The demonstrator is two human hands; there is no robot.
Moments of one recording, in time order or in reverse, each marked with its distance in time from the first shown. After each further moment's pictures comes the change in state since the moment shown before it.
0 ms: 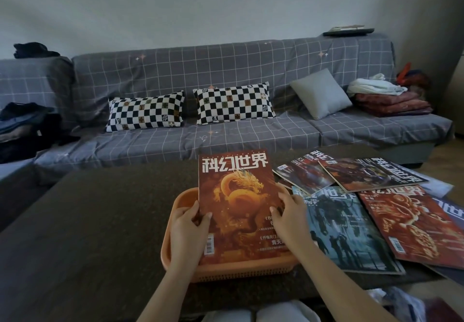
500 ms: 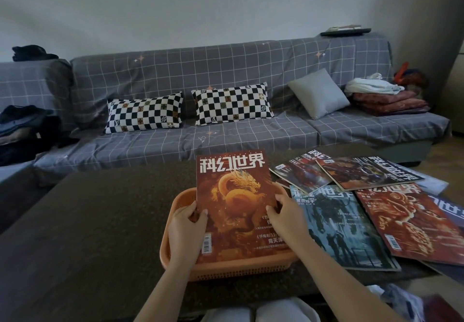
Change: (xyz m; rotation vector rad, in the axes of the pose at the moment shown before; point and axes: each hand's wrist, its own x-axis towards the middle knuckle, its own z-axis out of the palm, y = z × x) left_hand 0.004 0.005 0.001 -0.091 -0.008 -0.024; right_hand 0.006 0.004 -0.001 -0.003 -0.050 -0.021
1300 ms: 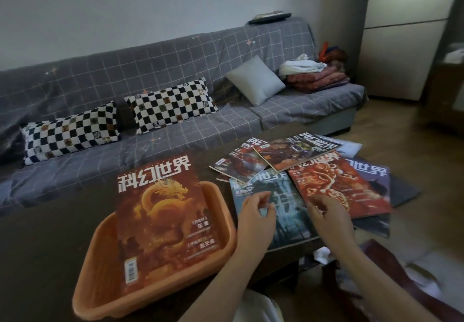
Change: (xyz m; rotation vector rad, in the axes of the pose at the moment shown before) left_hand -0.094 0.126 0.168 -0.157 -0.488 0.341; right_hand -0.042 0.146 -0.132 0.032 0.318 0.182
